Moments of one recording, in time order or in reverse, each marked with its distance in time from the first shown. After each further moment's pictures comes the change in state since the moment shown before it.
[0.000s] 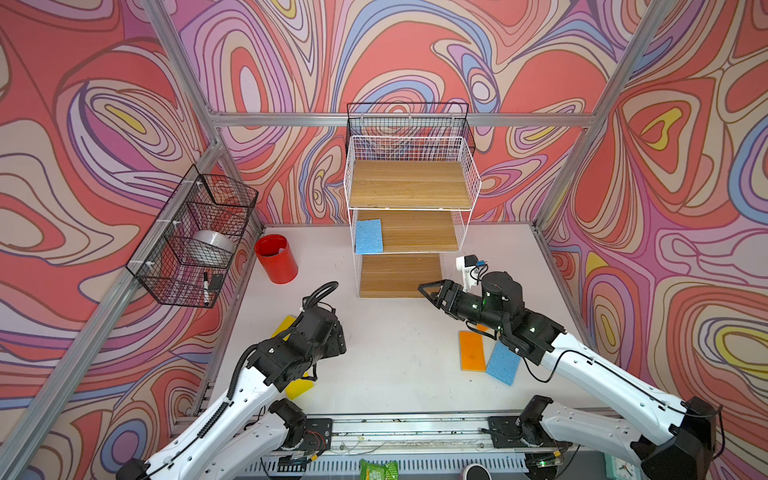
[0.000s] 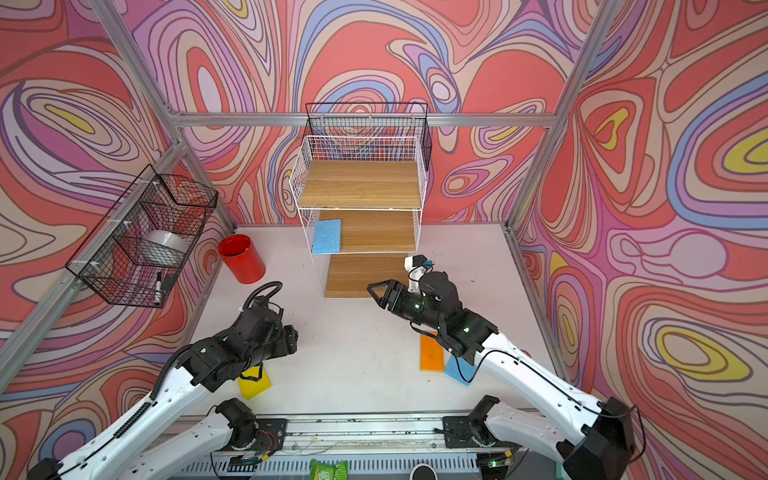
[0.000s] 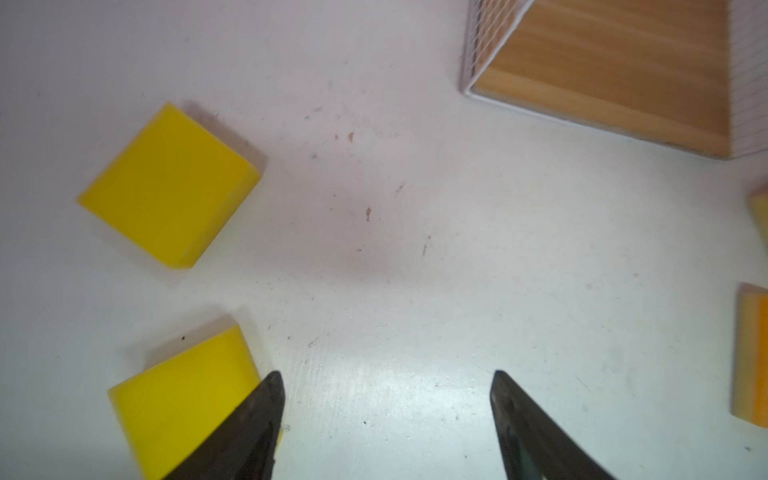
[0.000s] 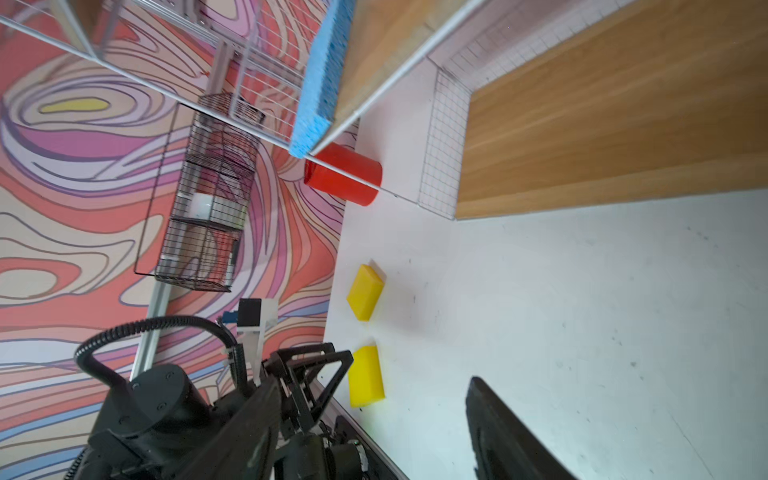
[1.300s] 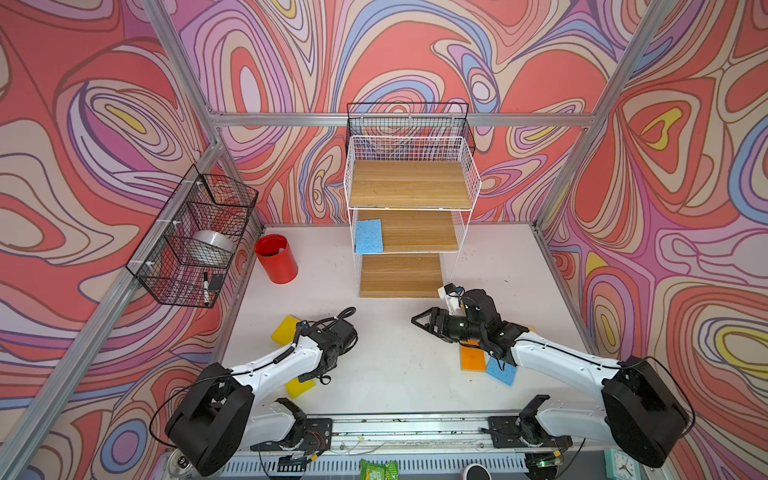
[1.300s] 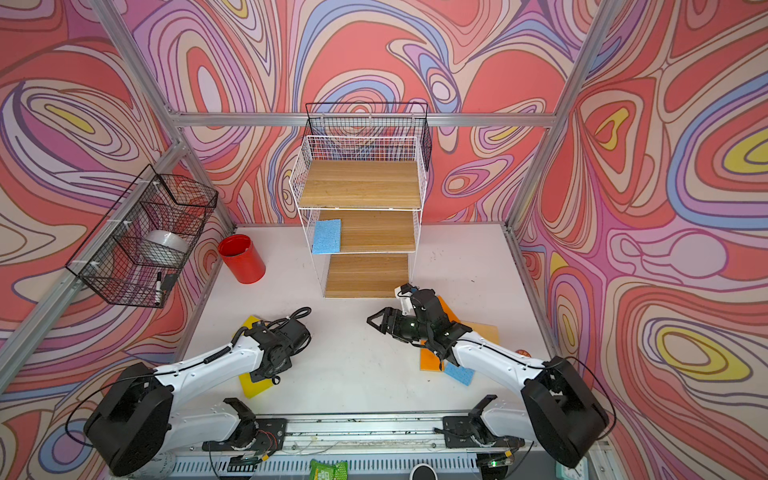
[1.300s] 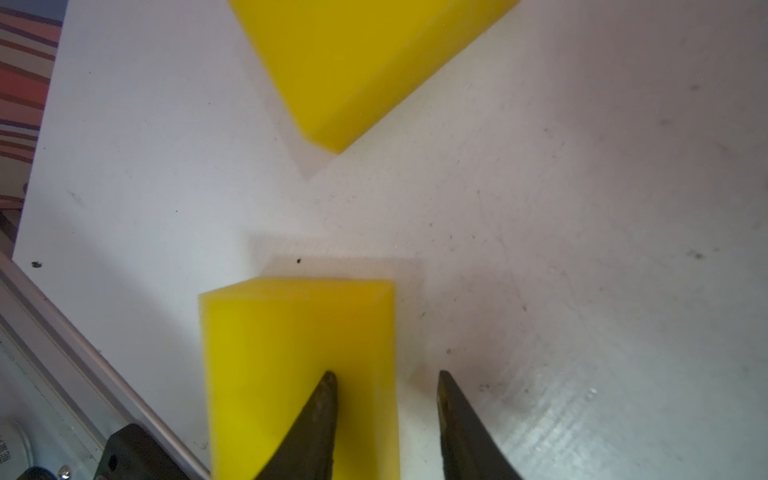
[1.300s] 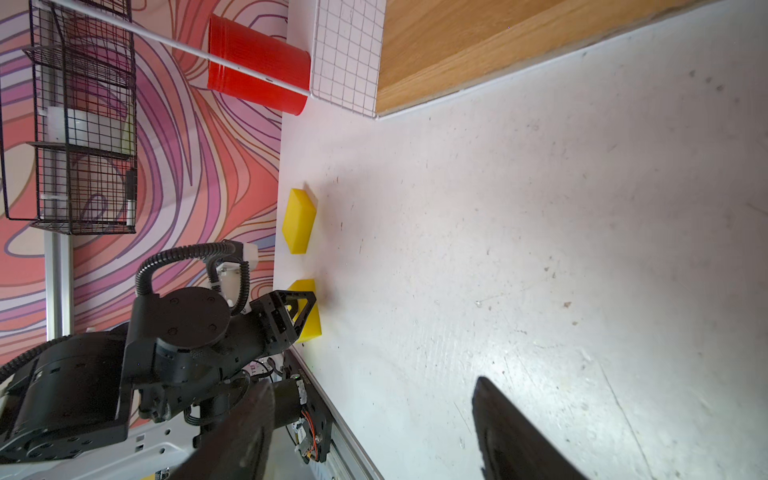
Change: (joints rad) left arm 0.006 0.363 -0.161 0.013 -0.185 -0.348; right arm -0.103 0.232 -0.230 0.288 -0.267 -0.056
